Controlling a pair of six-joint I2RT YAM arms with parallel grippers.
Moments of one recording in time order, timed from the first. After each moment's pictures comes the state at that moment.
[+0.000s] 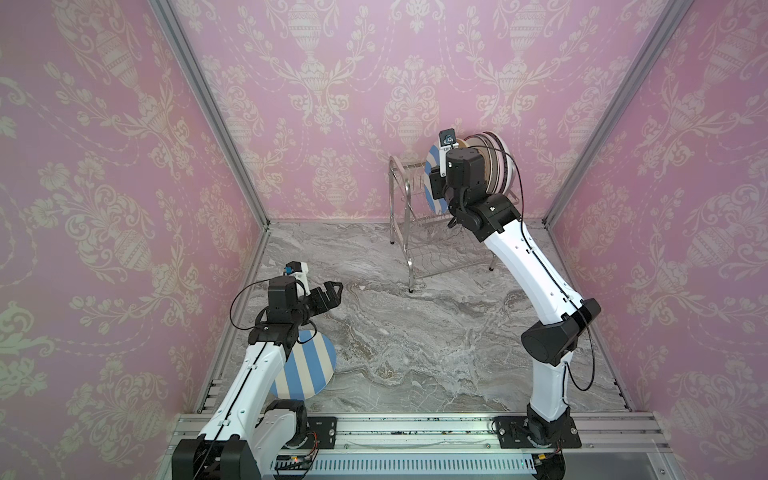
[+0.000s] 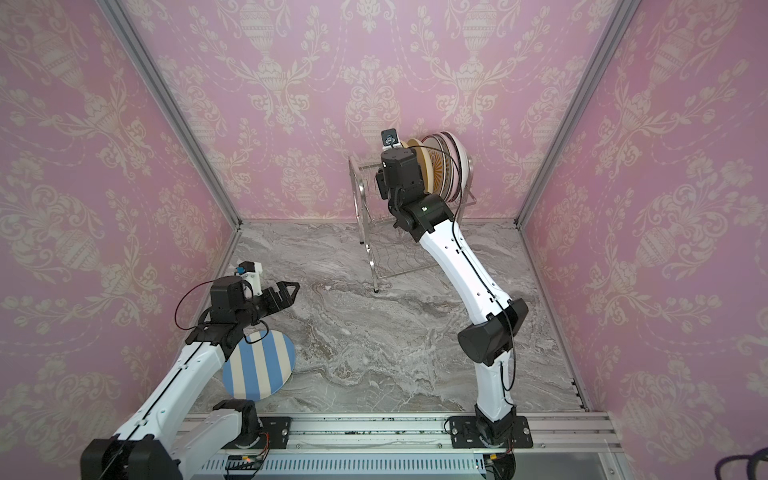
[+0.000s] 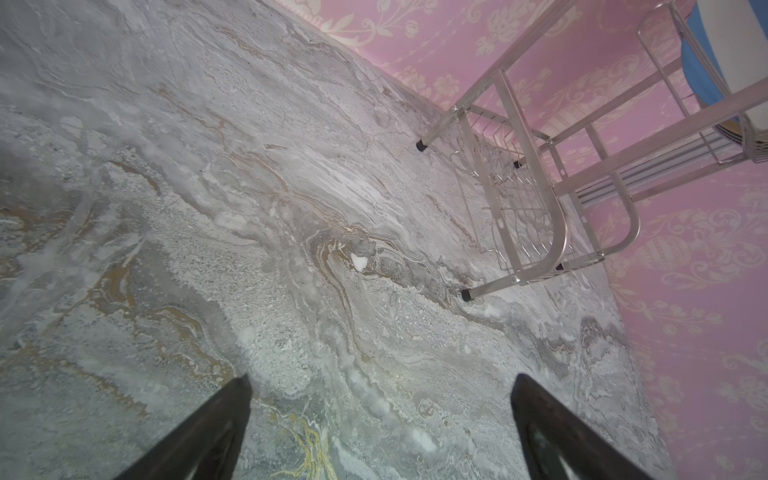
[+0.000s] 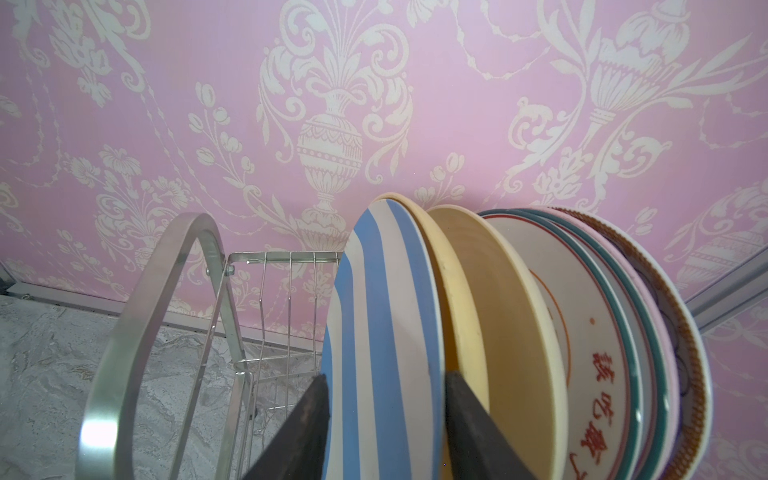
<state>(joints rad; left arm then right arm) 0.00 0.97 0.62 -0.23 0.32 -0.48 0.56 1.95 2.35 -0.60 0.58 -0.11</state>
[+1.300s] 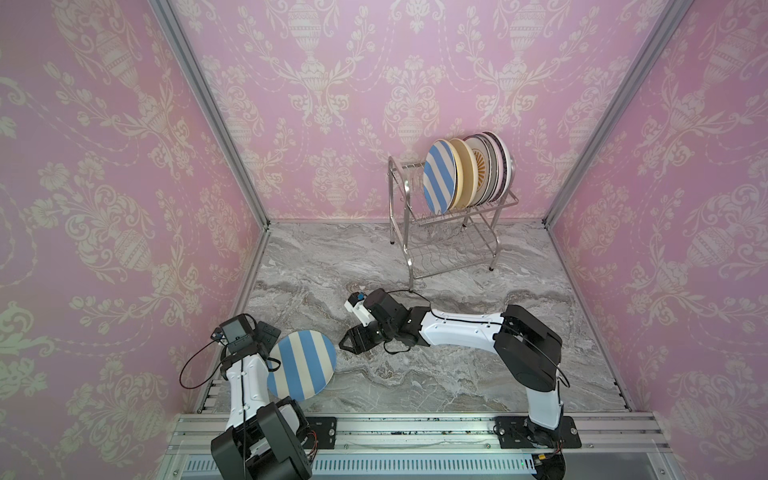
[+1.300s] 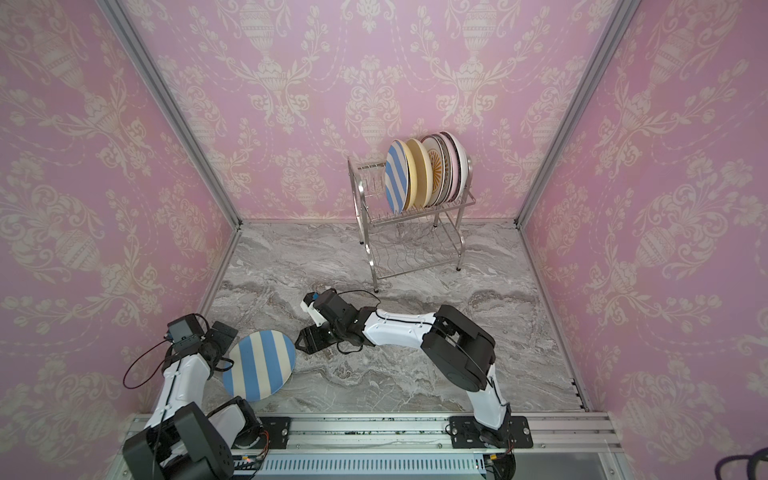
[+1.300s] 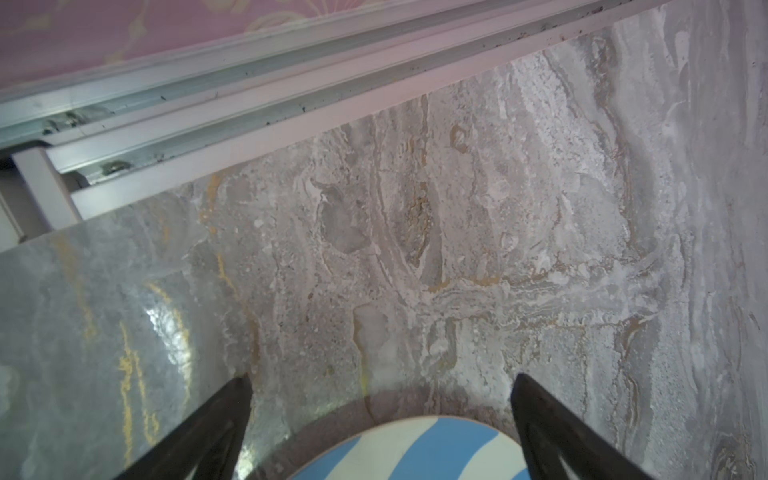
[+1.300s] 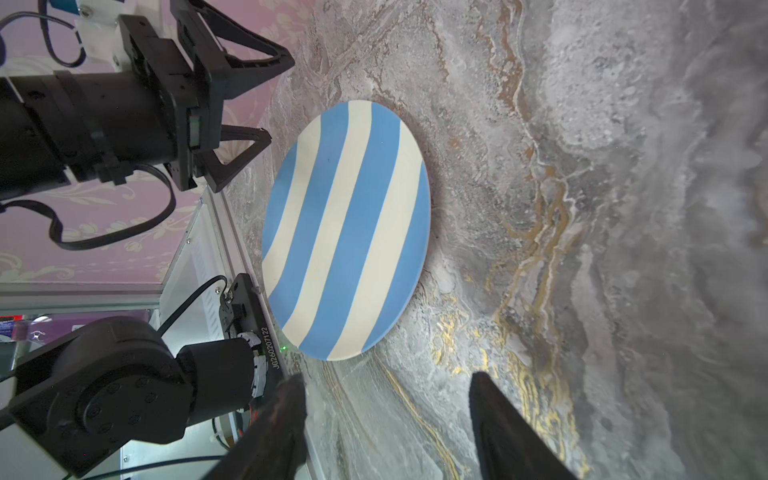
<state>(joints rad) 0.62 0.99 0.41 -0.40 0.04 -0.63 1.02 2.00 1.32 -0.06 -0.37 0.60</state>
